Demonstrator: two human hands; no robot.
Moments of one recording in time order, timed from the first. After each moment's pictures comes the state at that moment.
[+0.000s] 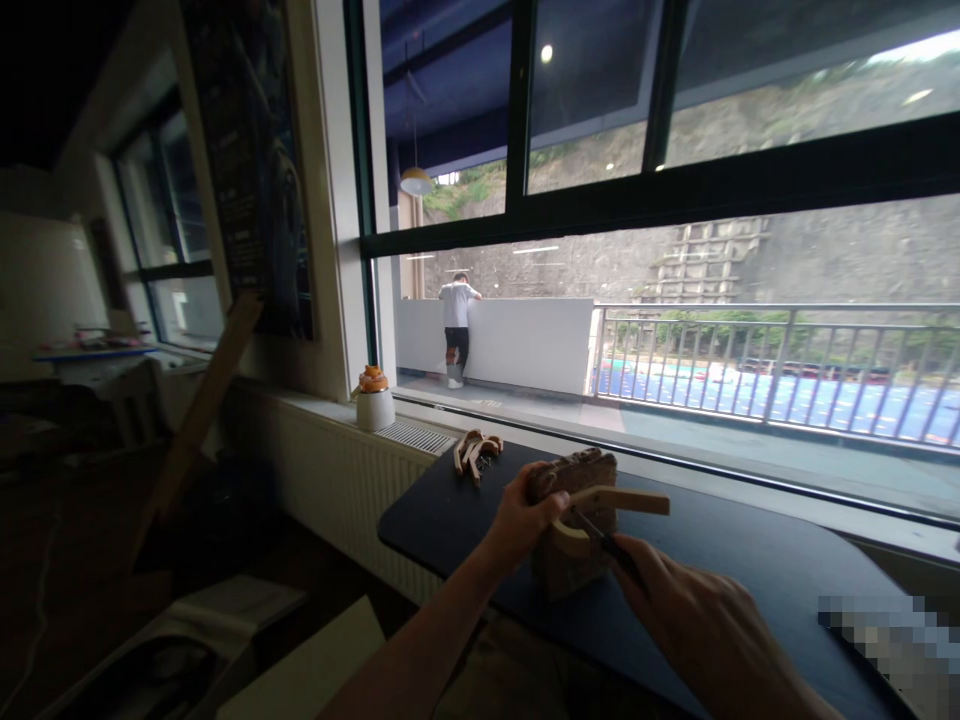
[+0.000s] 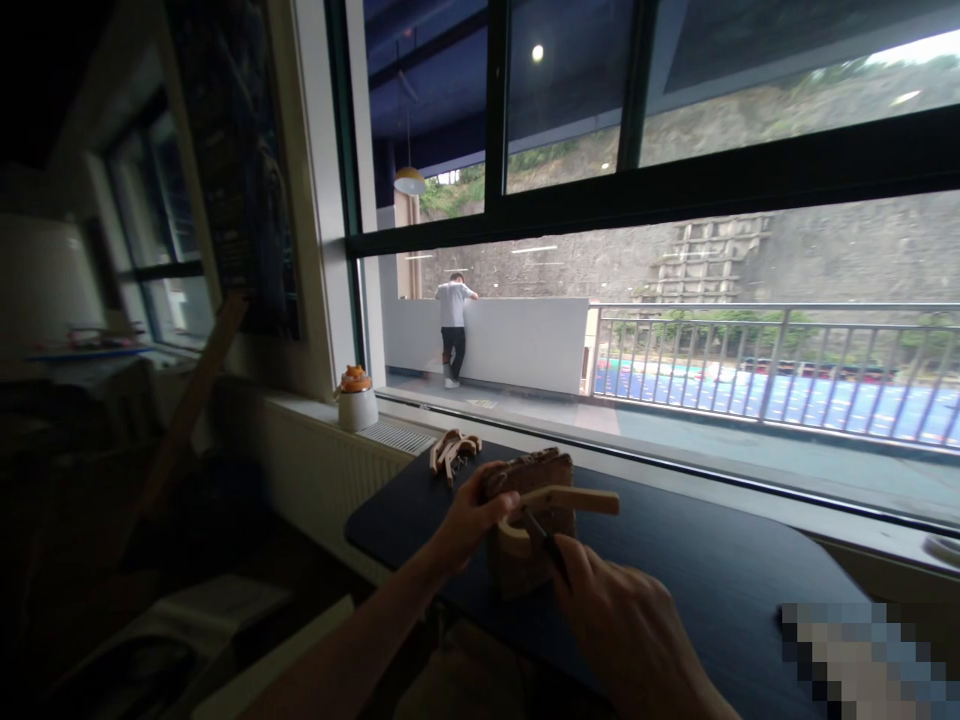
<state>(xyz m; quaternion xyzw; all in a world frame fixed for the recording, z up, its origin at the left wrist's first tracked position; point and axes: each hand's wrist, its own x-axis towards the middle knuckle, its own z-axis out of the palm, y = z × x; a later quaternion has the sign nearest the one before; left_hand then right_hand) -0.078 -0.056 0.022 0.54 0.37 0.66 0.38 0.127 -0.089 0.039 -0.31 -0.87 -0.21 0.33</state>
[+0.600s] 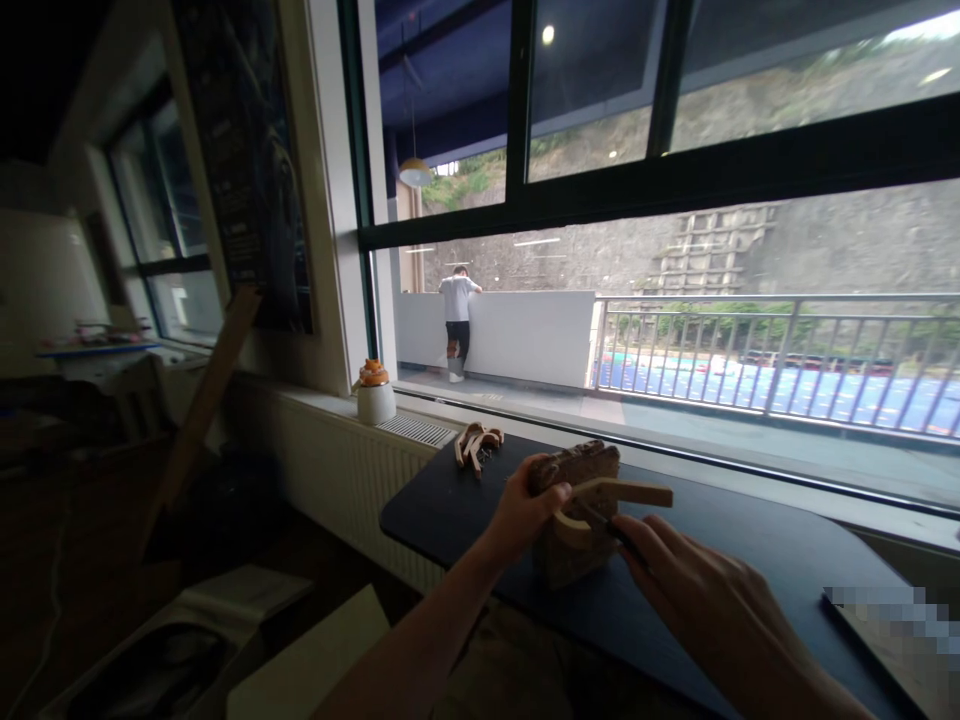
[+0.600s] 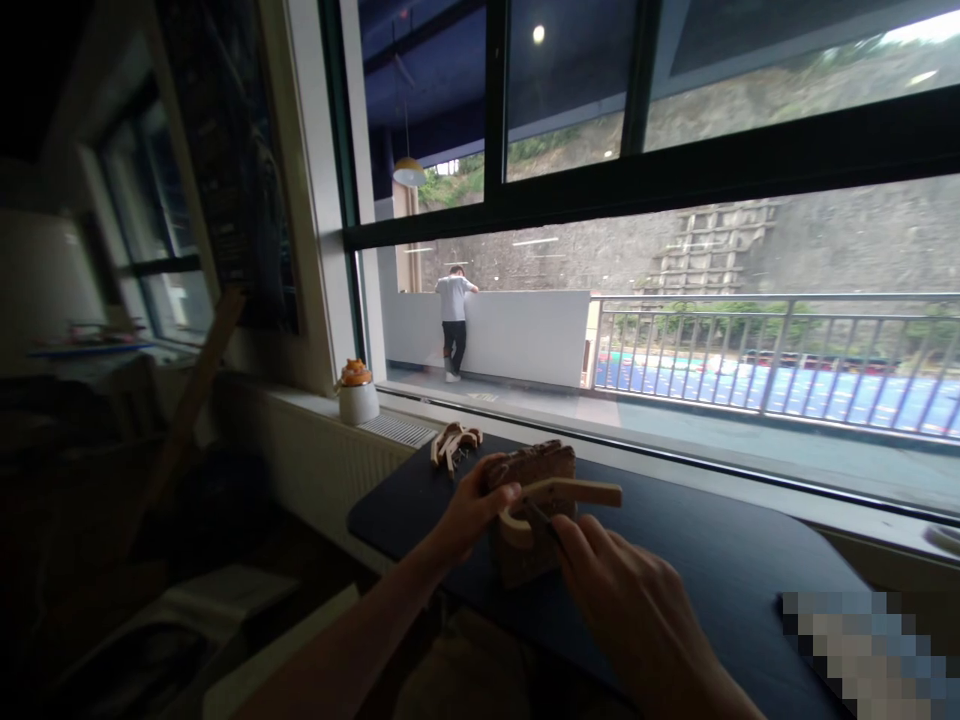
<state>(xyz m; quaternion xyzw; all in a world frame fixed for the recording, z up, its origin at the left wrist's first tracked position) -0.077 -0.058 0.023 0.54 0.35 0.66 0.39 0.131 -0.088 0.049 -0.29 -0.86 -0.27 0.32</state>
